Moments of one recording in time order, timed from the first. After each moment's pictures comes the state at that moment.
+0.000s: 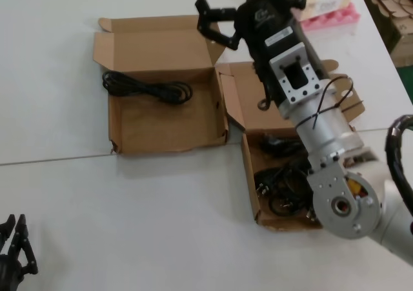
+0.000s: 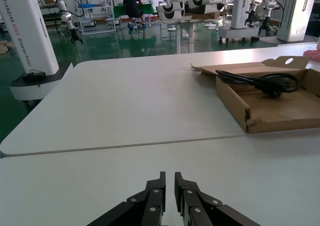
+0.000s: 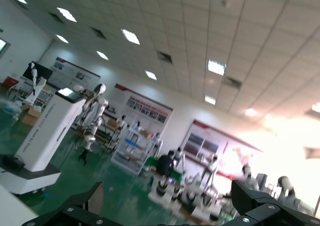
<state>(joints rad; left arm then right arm) 0.00 -0.30 1.60 -1.60 -1.80 0.00 0.00 1.06 0.49 -2.66 1.24 1.40 0.66 0.45</state>
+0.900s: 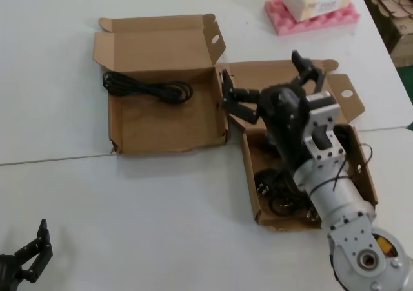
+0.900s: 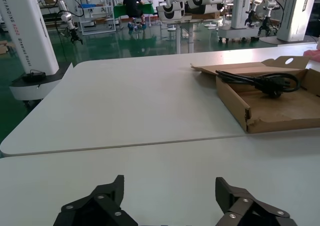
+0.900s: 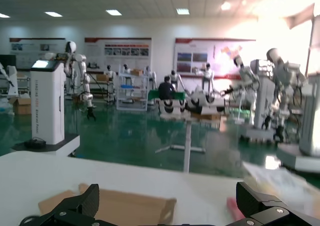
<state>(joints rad) 0.00 -0.30 1.60 -1.60 -1.80 0.00 0.00 0.65 0.42 -2.25 1.38 1.56 0.40 0.45</state>
